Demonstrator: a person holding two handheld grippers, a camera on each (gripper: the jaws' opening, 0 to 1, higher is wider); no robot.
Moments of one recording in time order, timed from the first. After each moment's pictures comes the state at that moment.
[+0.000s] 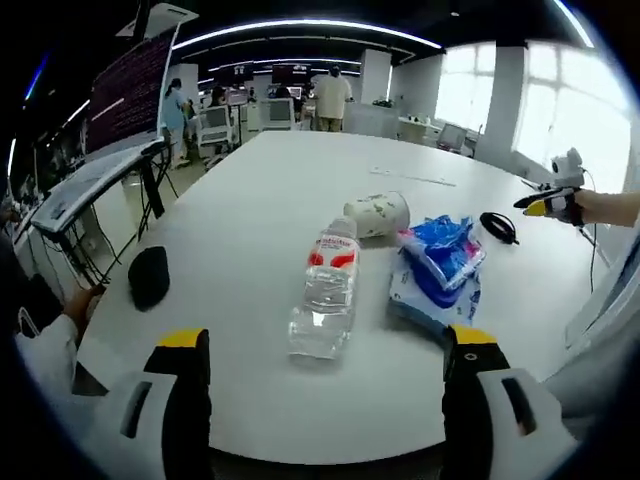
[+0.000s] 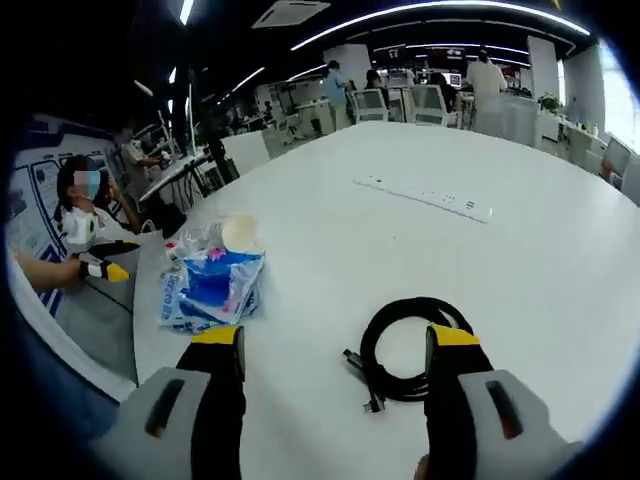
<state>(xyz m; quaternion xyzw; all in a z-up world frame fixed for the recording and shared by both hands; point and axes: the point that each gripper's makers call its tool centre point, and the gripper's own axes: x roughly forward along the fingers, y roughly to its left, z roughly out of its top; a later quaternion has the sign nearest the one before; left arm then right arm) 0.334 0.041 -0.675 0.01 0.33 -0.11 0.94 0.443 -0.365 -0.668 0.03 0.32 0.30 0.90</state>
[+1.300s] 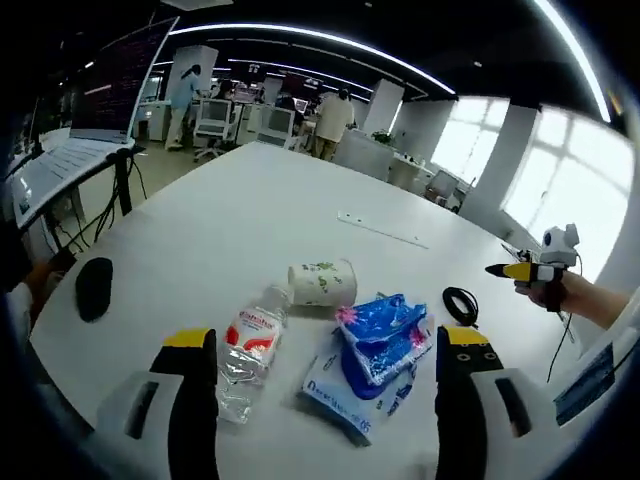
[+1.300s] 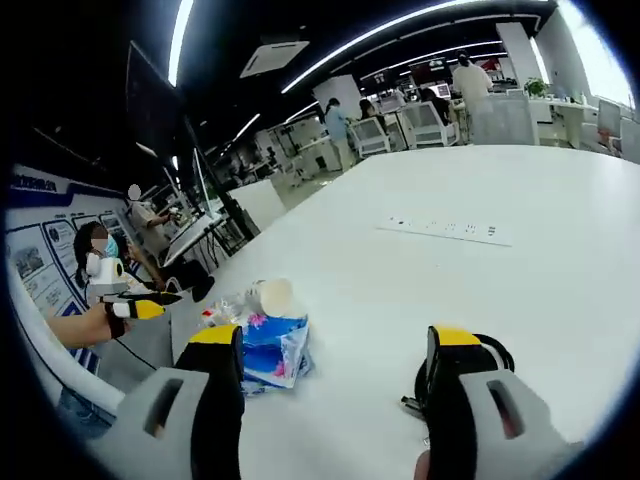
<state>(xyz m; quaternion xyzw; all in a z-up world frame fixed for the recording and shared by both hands) 0.384 -0.020 -0.643 -0.15 0.29 -0.12 0.94 0.458 -0.318 -0.637 0.12 0.30 0.32 0.89</state>
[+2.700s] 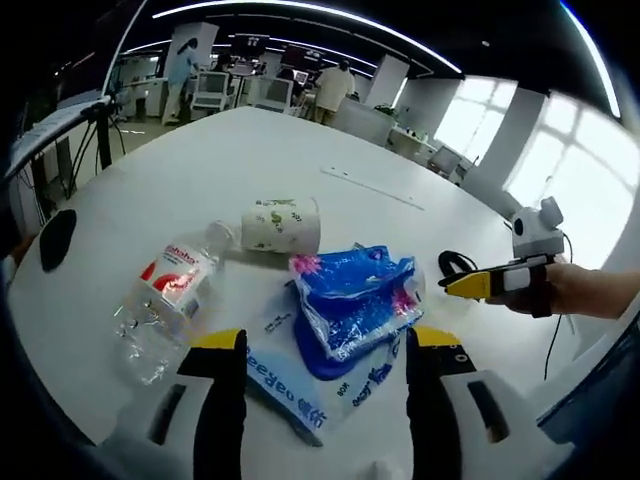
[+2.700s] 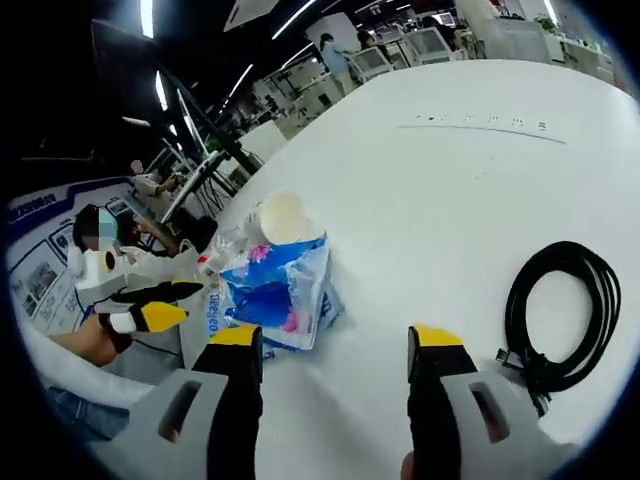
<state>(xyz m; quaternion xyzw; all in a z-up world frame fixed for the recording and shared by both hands) 0.380 -0.085 -0.702 -0.14 0.35 -0.14 0.92 0.431 -0.254 -0.729 0.13 0.43 0.35 0.82</state>
